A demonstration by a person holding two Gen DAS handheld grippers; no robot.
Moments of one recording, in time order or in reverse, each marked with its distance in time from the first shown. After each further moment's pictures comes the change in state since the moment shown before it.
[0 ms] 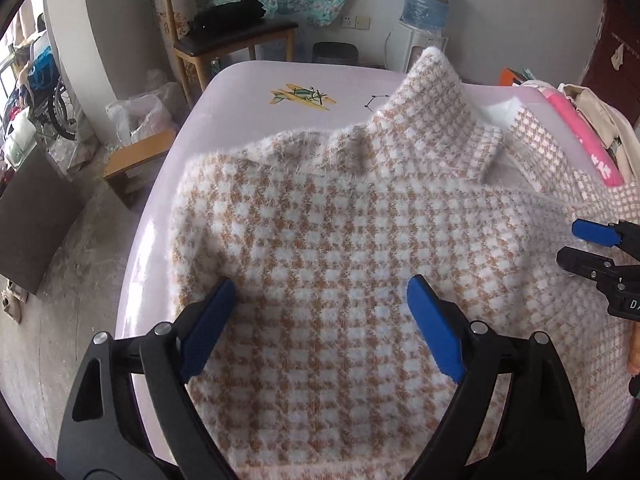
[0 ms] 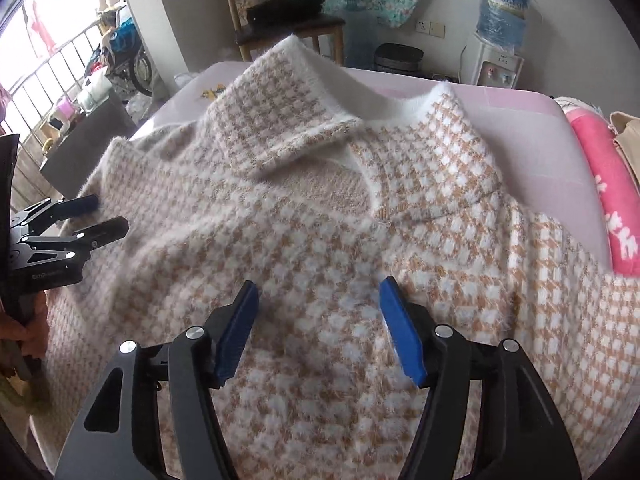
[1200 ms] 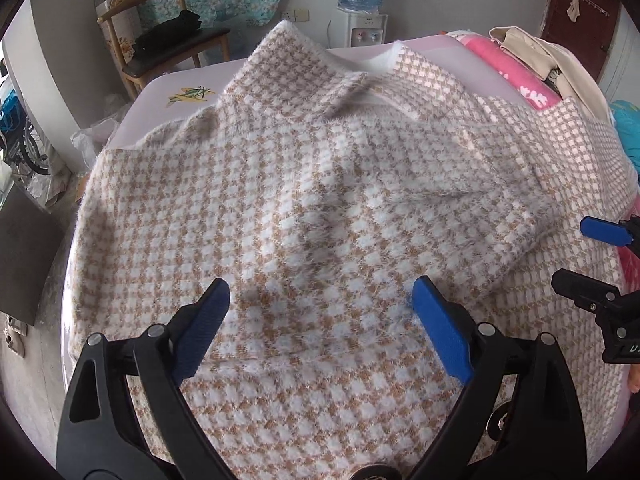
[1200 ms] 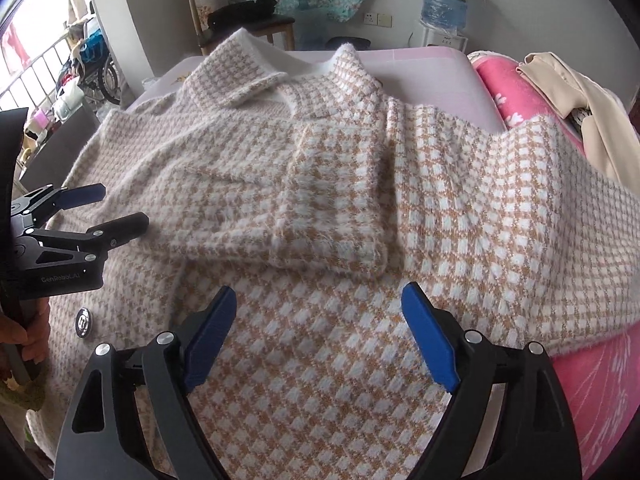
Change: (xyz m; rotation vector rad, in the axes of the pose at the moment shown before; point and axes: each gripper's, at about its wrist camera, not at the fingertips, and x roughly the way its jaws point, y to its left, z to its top) left arm -0.018 -0.110 -0.048 0.157 0.026 -0.041; right arm -0.052 -0.032 -0.098 0.077 0.026 -0.130
